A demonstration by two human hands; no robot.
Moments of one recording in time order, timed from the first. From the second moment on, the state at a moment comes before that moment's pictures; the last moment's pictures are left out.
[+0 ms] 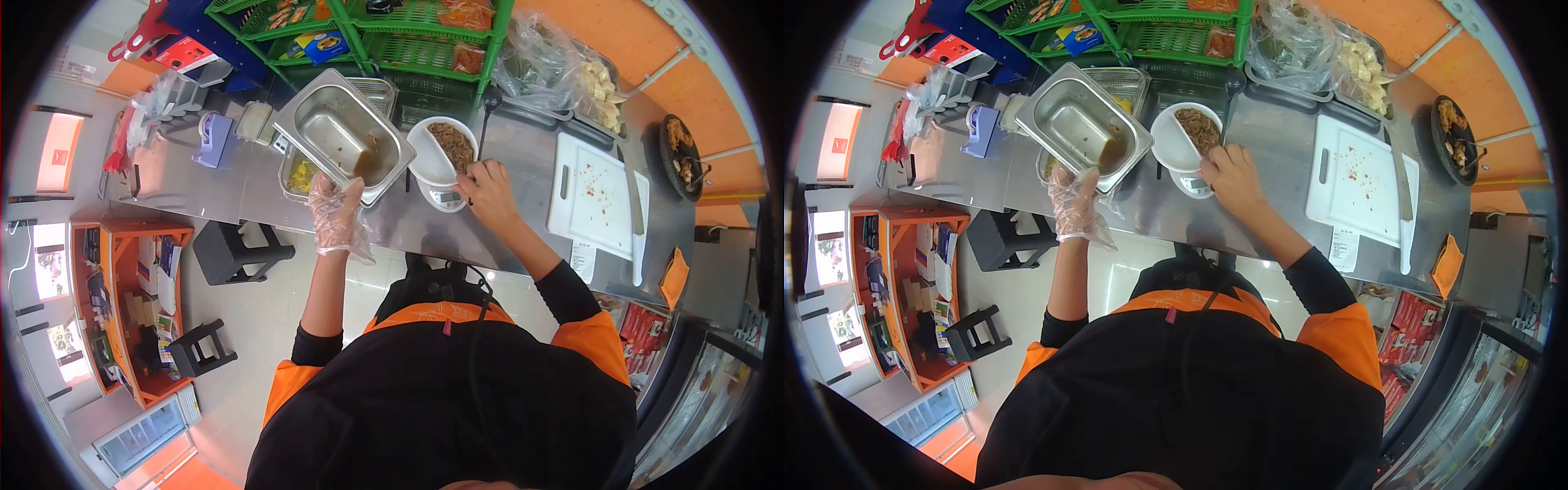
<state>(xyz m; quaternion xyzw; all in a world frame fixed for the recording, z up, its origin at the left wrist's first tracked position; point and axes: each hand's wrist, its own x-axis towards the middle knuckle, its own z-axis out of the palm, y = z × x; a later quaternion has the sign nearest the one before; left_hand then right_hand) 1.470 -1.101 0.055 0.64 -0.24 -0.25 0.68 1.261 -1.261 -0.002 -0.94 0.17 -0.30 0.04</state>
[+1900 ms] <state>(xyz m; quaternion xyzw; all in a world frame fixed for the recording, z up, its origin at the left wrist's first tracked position) 1.438 -1.190 0.075 0.70 -0.59 -0.09 0.40 1.243 -1.304 0.095 -0.74 0.18 -0.40 0.51</state>
